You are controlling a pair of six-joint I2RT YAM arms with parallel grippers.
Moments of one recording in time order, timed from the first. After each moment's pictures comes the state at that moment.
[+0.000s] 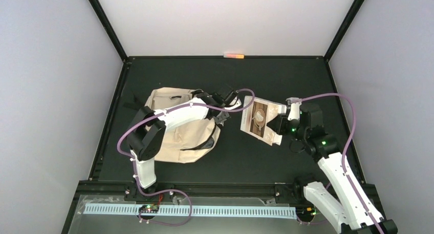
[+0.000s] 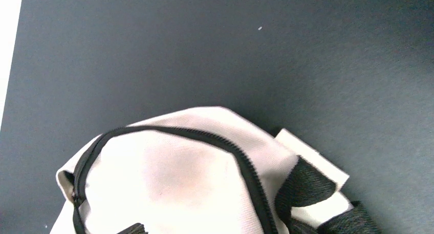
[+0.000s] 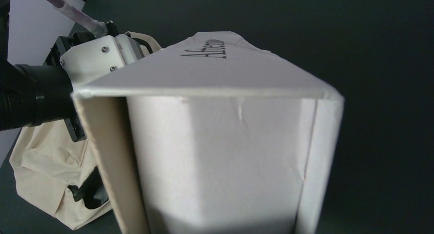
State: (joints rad) left arm -0.80 1.88 1.39 -0.59 -0.34 0.36; right arm 0.27 0.75 0.71 -0.60 -0.27 0.38
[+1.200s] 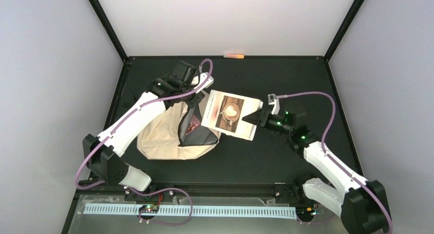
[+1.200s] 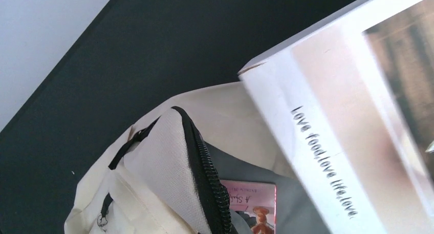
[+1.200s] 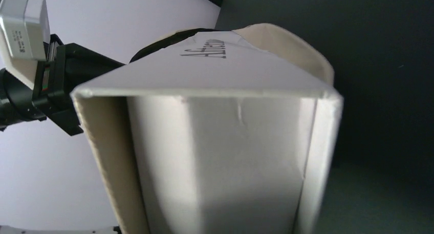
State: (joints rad) left arm -0.56 1.47 1.42 -0.82 -0.07 0.32; right arm 0.37 0.96 0.53 0.09 -0.63 0.85
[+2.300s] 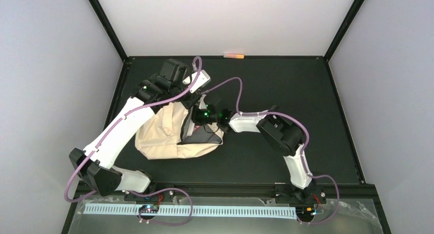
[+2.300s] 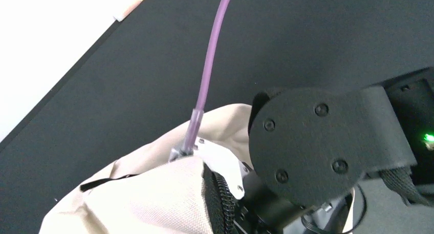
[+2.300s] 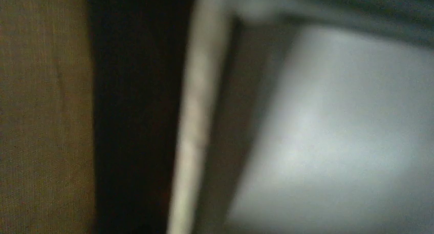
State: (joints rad) left arm -0.56 1.35 1.46 -0.89 0.09 0.33; right arm 0.86 2.09 1.23 0.51 -0.45 1.14
